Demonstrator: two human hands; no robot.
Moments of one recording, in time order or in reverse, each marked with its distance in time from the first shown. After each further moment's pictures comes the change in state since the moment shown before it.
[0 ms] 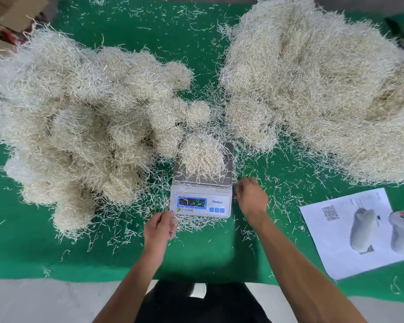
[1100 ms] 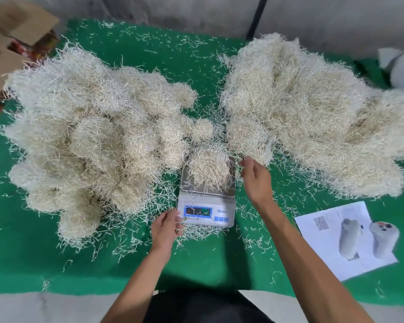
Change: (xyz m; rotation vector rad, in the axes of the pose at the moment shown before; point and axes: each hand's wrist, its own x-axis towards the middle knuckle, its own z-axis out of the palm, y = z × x) left_hand 0.014 0.023 -0.005 -0.201 -0.072 -0.061; right_hand -0.007 -0.077 -0.100 0.715 0.226 -0.114
